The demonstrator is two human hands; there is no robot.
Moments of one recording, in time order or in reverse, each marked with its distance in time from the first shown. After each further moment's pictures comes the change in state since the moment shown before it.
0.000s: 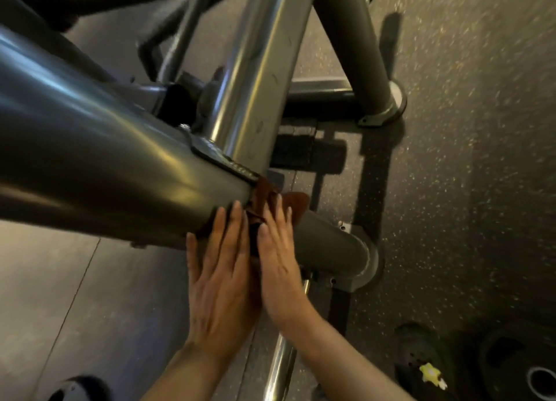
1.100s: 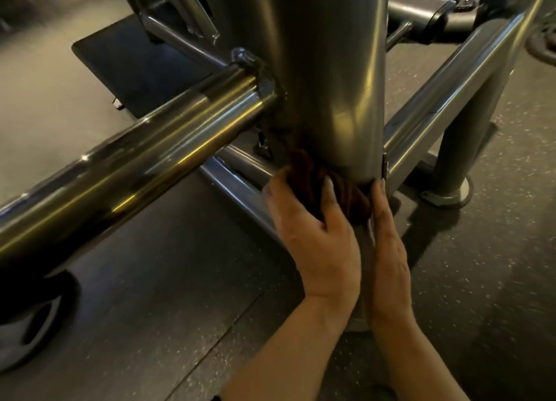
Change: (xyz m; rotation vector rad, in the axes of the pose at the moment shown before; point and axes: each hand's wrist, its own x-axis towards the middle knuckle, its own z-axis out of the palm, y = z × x) left_hand 0.028 0.001 -0.098 -1.165 0.821 -0.946; right_hand -0.012 -0.072 0.029 -0.058 -0.076 -0.086
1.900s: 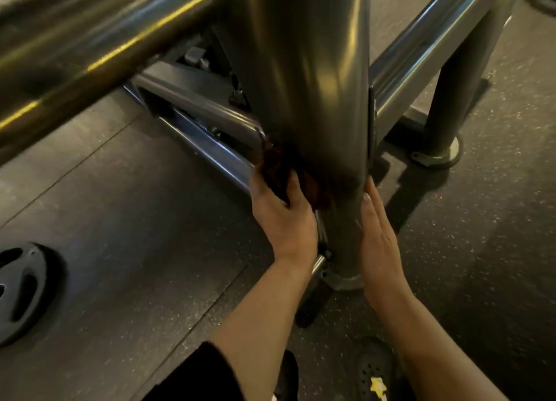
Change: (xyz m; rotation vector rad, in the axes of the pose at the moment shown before) left_hand -0.020 -0.063 -0.016 -0.002 -0.071 -0.421; right_hand -0.026 0.046 -0.033 -0.070 0.022 0.277
